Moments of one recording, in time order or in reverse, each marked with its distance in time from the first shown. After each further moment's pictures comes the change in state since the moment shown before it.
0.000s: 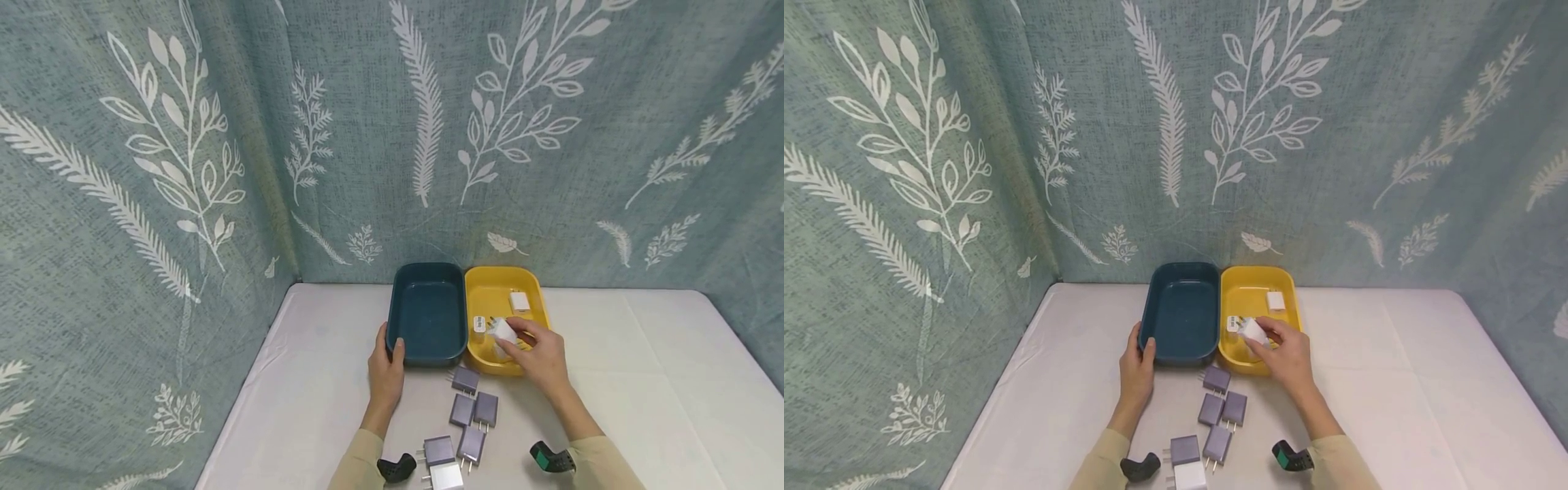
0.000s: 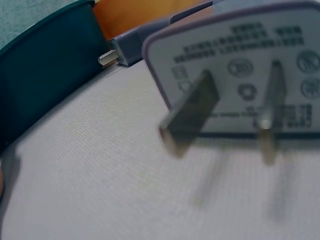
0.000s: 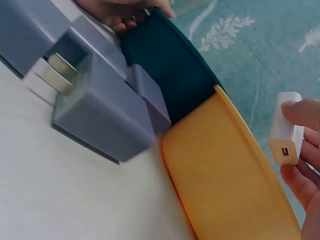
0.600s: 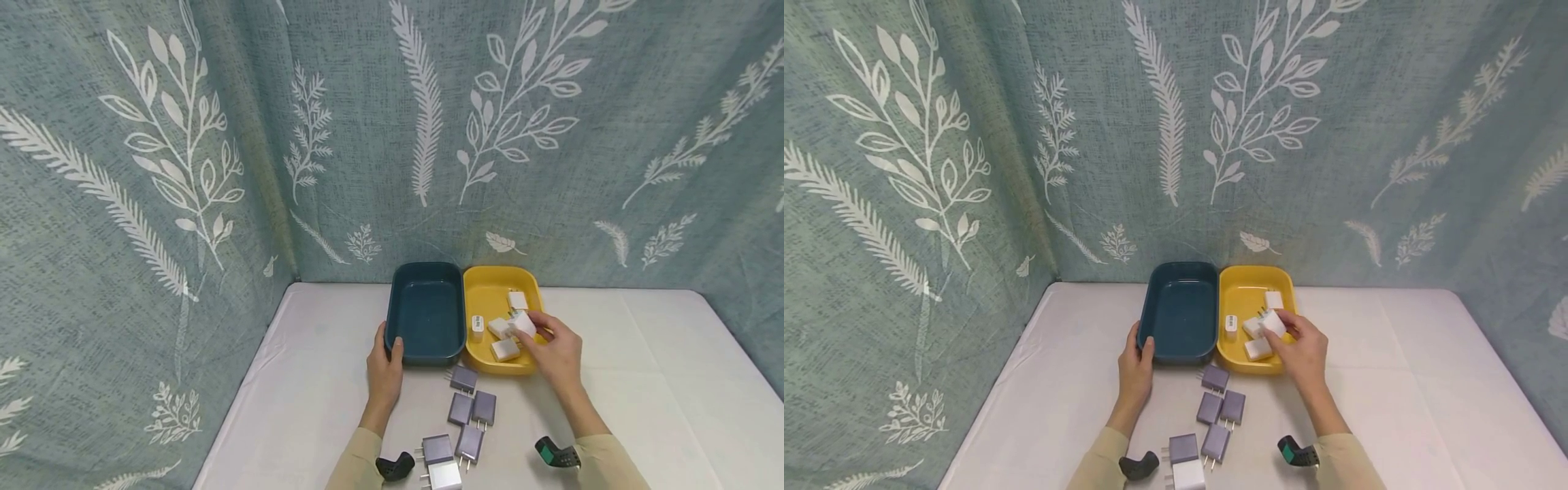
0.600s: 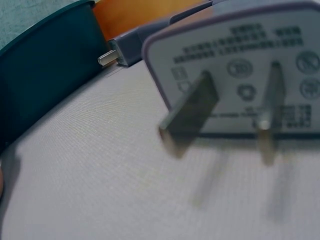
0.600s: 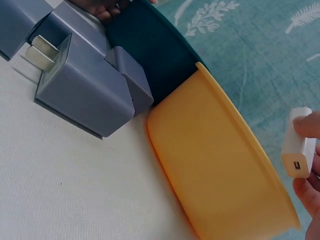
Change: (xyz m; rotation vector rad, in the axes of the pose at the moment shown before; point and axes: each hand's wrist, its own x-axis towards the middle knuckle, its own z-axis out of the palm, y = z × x) left_hand 0.002 -0.001 0.001 0.004 0.001 -0.010; right_hand 0.006 0.009 -0.015 -0.024 0.194 0.151
